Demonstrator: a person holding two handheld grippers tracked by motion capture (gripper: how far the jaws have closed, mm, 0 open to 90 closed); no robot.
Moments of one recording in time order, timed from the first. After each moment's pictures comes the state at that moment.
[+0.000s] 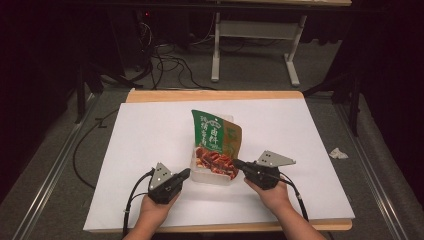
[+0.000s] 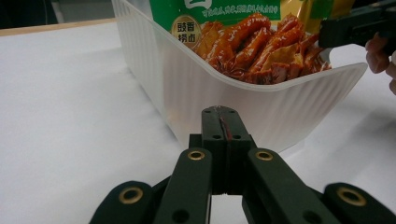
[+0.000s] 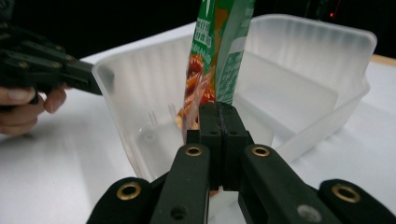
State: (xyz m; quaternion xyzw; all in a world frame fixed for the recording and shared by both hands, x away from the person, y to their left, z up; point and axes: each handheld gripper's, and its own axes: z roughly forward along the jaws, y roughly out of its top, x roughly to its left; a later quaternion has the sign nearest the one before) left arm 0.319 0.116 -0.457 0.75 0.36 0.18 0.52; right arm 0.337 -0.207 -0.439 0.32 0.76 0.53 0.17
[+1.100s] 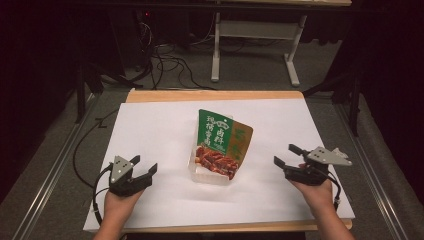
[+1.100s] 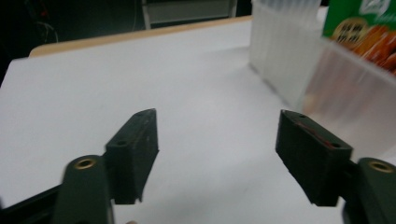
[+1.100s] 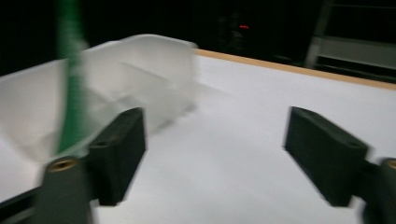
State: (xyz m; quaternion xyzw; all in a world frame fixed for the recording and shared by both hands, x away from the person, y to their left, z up) left arm 0.329 0.212 -0.447 0.72 0.44 0.27 0.47; right arm 0.325 -0.328 -0.420 0.42 0.70 0.52 0.26
